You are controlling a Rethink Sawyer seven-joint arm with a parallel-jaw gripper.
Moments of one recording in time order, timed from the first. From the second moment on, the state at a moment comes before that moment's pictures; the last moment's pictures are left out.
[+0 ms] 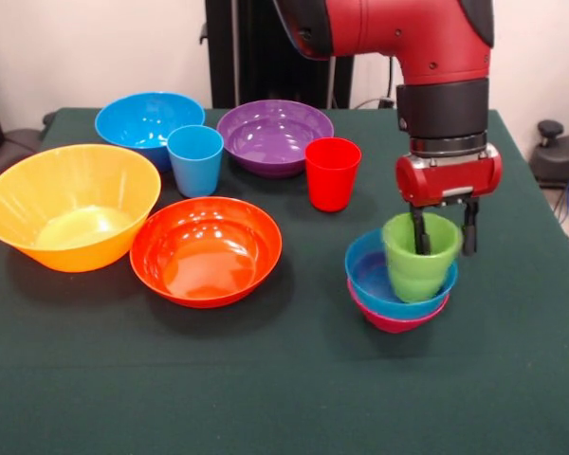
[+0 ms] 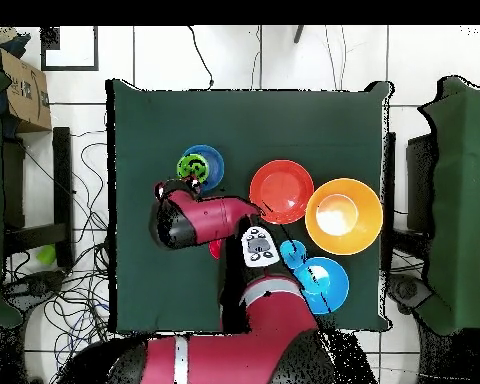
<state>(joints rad) -0.14 -0.48 0.16 1.68 -0.27 -0.04 1.67</state>
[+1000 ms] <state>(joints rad) -0.10 -0.50 0.13 1.68 -0.27 -0.03 1.67</state>
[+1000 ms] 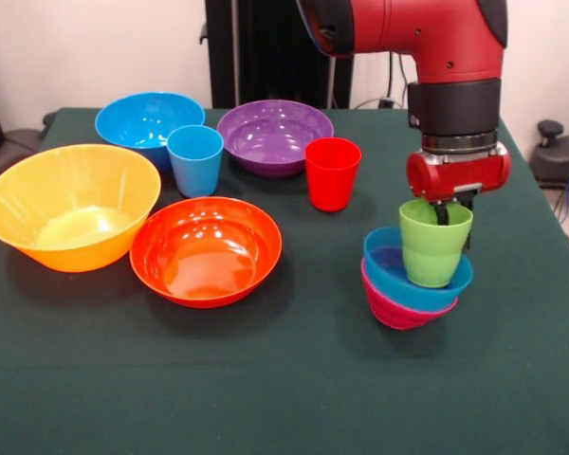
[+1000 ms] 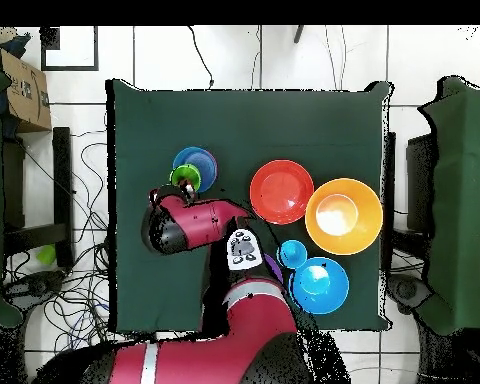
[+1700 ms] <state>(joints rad) -0.20 -0.55 0.16 1.70 -0.27 -0.01 1.67</state>
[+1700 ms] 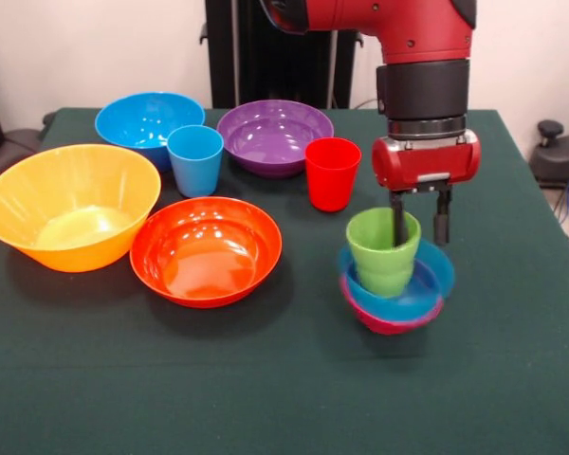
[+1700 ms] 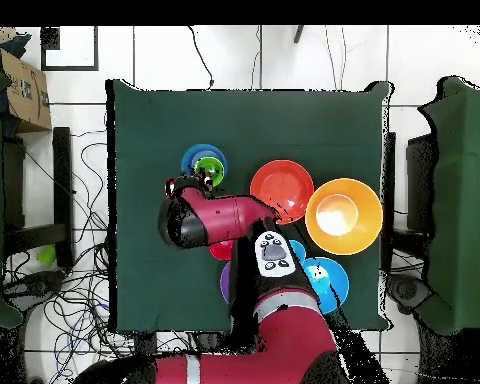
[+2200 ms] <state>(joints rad) -0.21 -0.55 0.18 1.70 -0.27 -0.01 1.67</state>
